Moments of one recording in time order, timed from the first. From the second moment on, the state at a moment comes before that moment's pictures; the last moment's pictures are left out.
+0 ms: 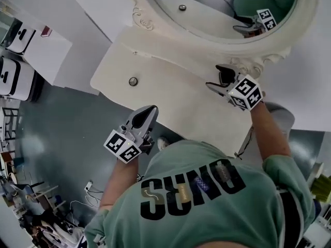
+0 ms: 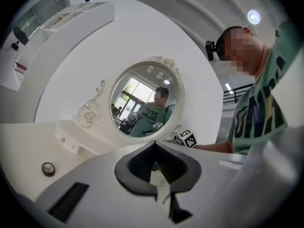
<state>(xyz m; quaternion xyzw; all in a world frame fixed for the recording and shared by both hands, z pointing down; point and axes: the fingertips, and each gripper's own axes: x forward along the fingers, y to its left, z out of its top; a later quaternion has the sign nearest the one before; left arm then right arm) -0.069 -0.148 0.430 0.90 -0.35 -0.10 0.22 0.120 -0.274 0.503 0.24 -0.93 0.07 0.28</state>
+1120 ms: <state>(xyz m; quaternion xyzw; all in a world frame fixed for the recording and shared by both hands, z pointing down) 0.062 -0.164 0.461 0.92 -0.30 -0.06 0.26 0.273 -0.269 0.630 0.23 -0.88 0.12 0.40</state>
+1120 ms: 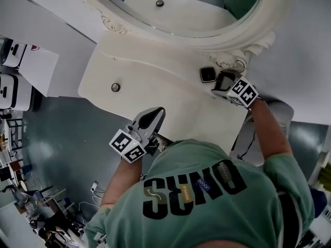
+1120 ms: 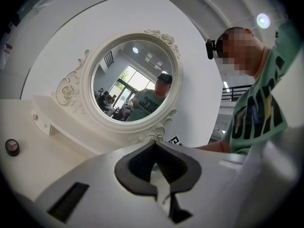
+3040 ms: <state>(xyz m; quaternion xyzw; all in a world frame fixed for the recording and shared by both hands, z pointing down) -0.317 0.007 0.501 0.77 -0.57 -0.15 0.25 -0.159 -0.272 0.711 0.18 -0.88 0.17 0.41</state>
